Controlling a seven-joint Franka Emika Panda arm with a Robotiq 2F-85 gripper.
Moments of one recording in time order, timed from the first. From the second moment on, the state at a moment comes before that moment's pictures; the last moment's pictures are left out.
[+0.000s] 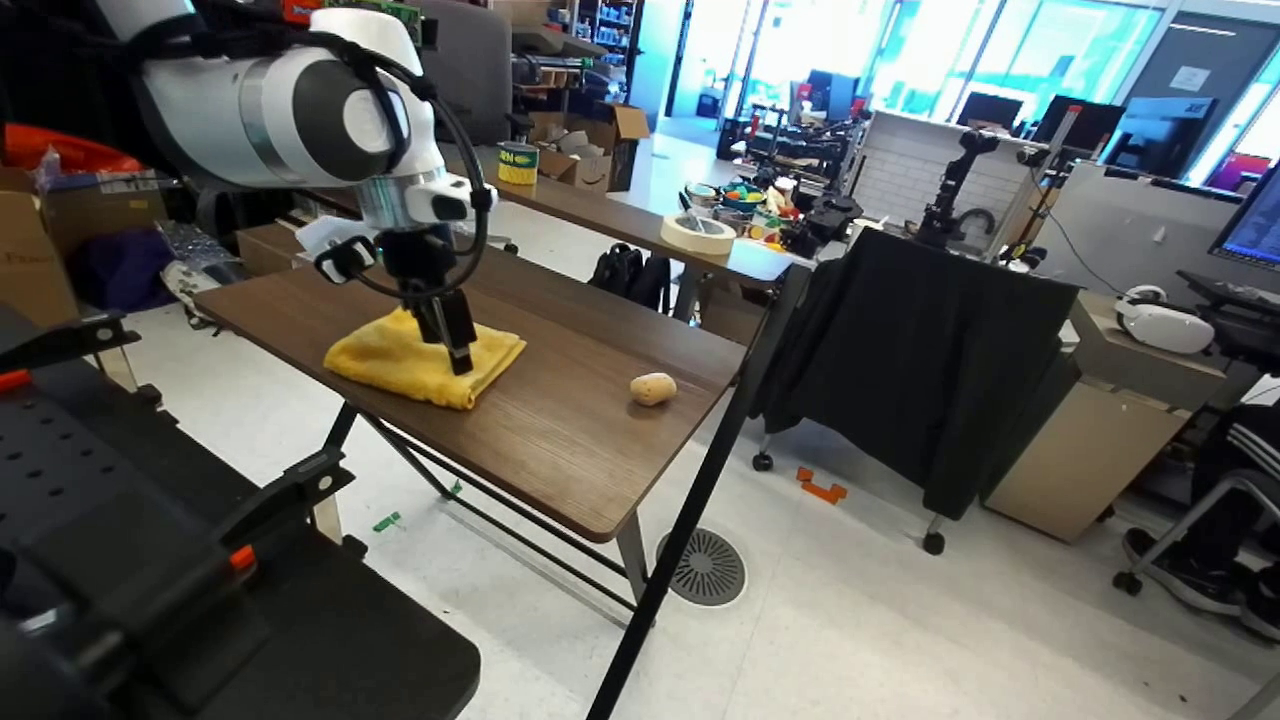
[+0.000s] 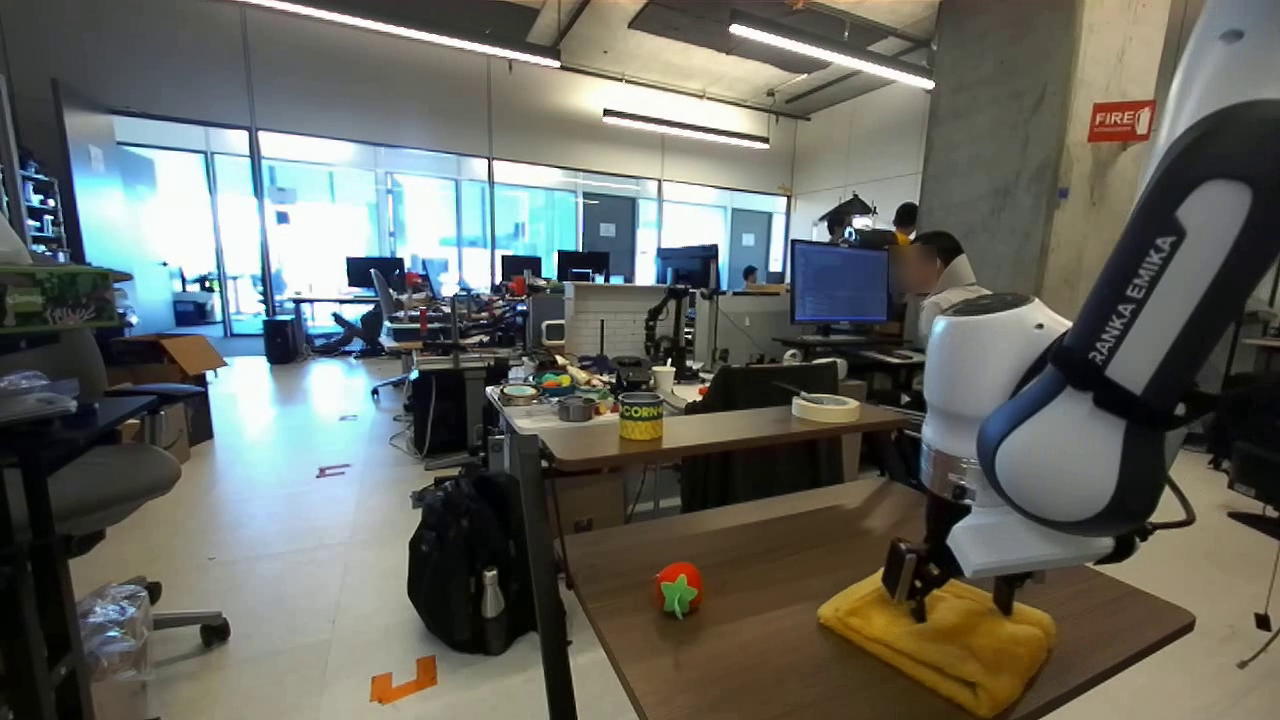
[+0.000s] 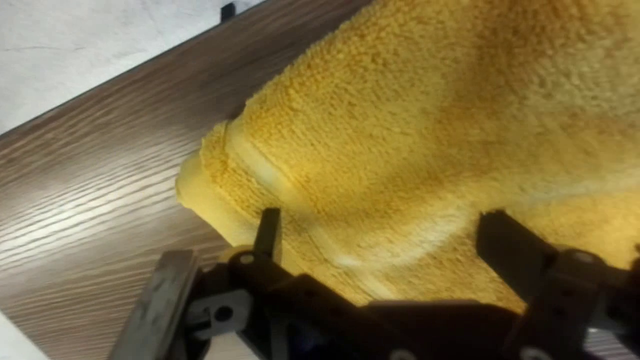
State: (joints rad) arm 0.40 0.84 -0.29 -2.00 -0.10 2.87 0.63
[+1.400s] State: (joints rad) arm 0.33 0.88 -0.20 -1.93 0.04 2.80 0.56
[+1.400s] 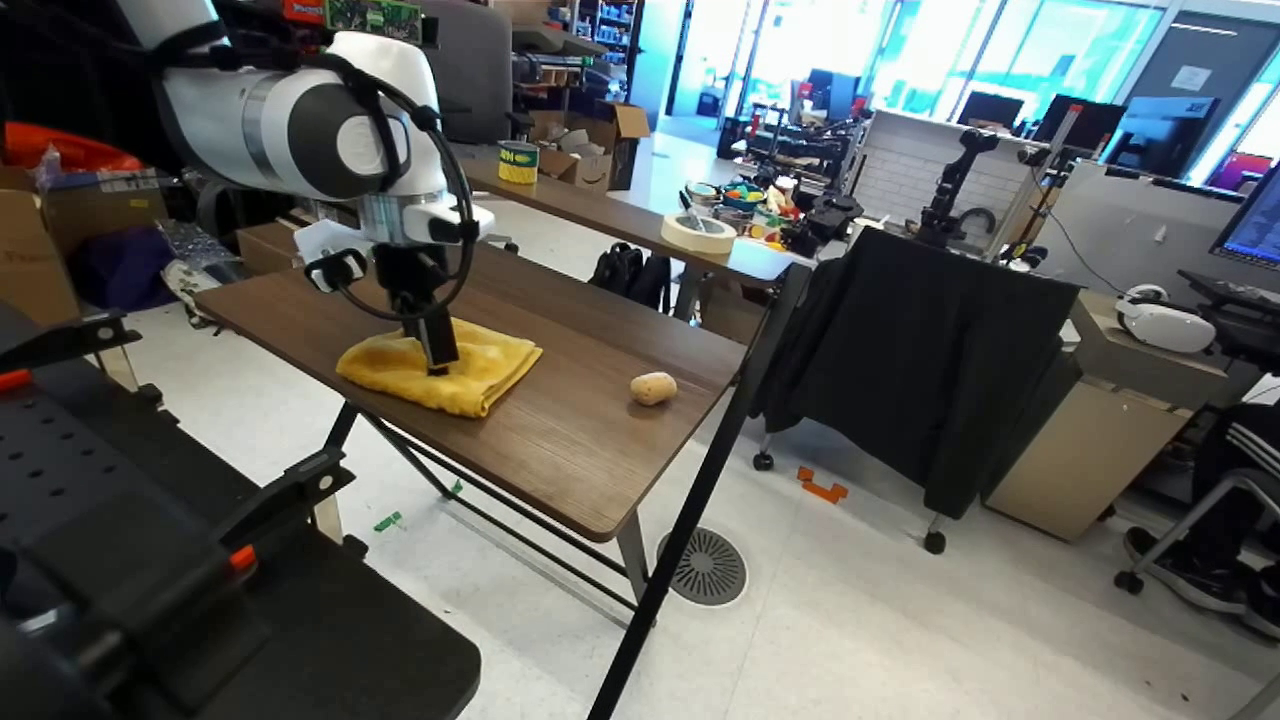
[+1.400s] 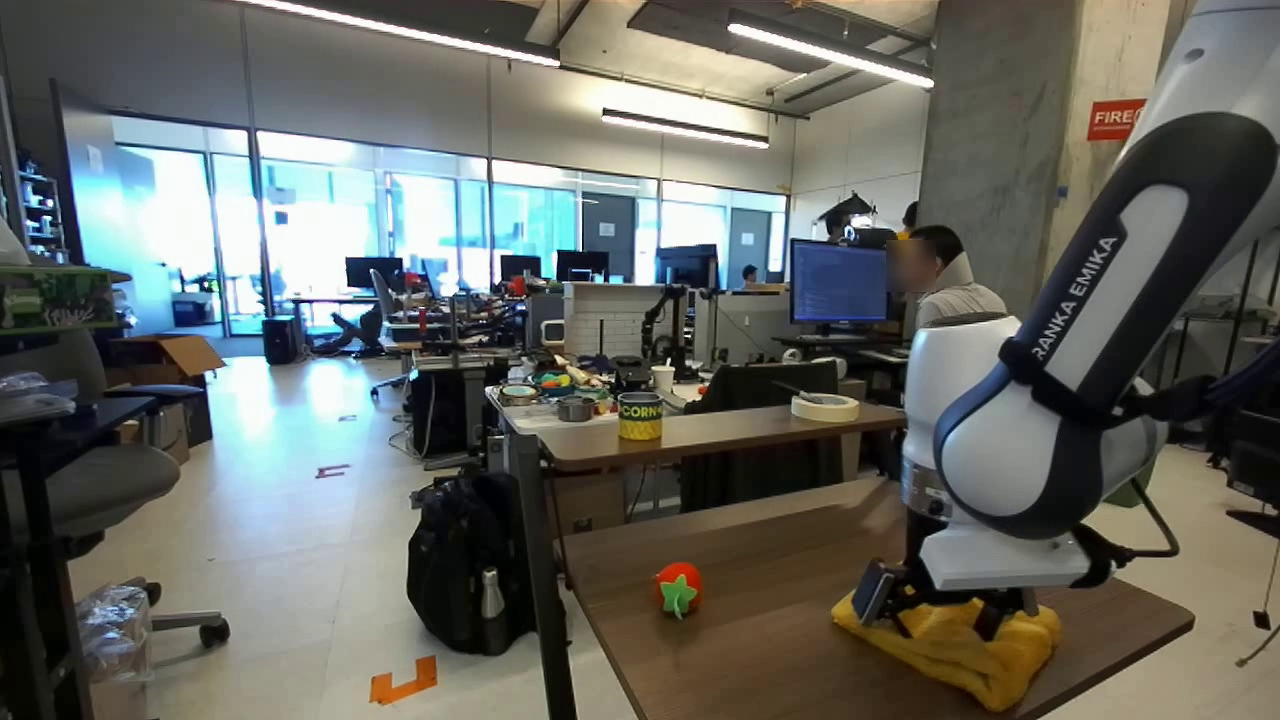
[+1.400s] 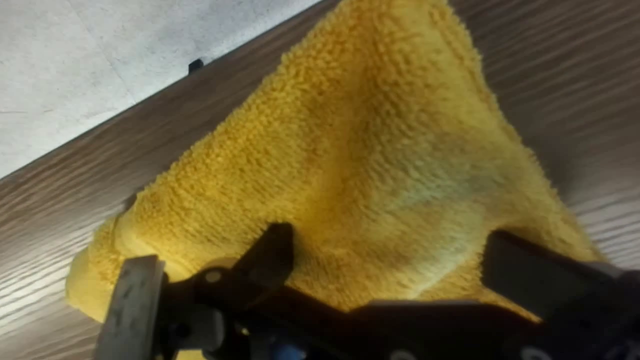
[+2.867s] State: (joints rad) arm 0.48 0.96 -0.02 -1.74 0.02 2.68 0.47
